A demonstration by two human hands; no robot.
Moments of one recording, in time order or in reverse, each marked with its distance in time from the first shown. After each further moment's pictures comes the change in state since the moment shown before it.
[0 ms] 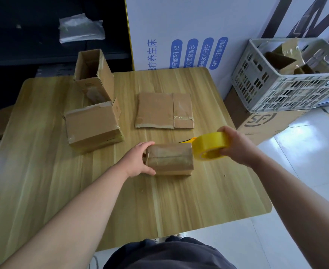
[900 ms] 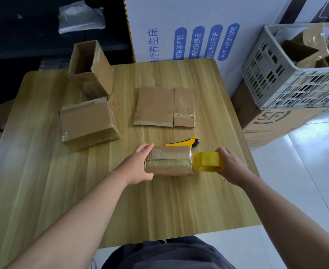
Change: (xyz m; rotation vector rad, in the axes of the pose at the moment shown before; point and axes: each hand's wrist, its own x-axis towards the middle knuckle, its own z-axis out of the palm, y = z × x) left_hand 0.014 0.008 0.027 0.177 -0.067 -0.057; right_hand 0.023 0.082 0.044 -0.259 -0.148 -0.034
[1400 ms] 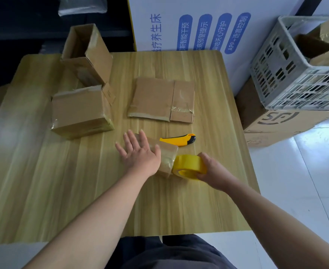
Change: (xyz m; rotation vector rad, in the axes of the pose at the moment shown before) left_hand 0.034 0.060 0.044 0.314 0.244 -0.512; right_hand 0.011 -0.005 0.027 0.103 -0.203 -0.074
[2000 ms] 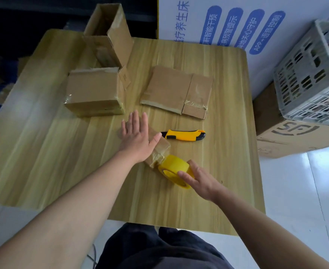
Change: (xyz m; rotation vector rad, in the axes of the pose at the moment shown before) left_hand 0.014 -0.040 0.008 -0.100 0.124 0.188; right_hand -0.011 -0.018 0.037 0.166 -0.218 -0.128
